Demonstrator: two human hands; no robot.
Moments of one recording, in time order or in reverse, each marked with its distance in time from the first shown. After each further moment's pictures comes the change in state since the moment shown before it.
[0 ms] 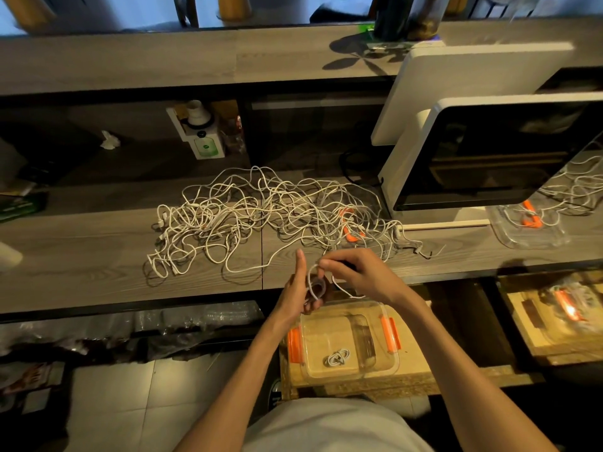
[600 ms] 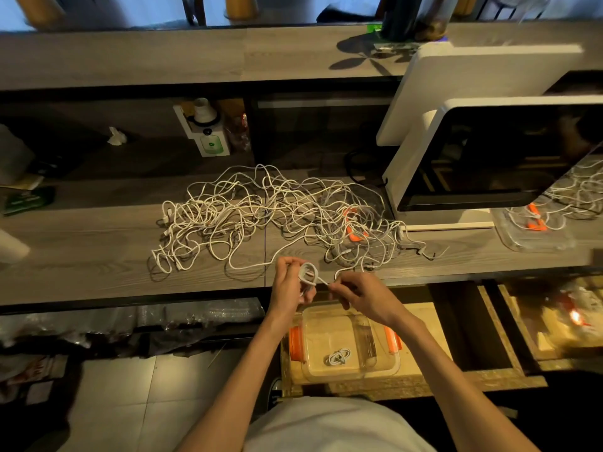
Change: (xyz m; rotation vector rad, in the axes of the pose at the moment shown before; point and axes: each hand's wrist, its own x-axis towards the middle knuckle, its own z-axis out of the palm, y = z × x) left_hand 0.009 -0.009 -0.006 -0.266 0.303 0.055; right_hand -0.020 0.050 0.032 -0.048 -0.025 0.241
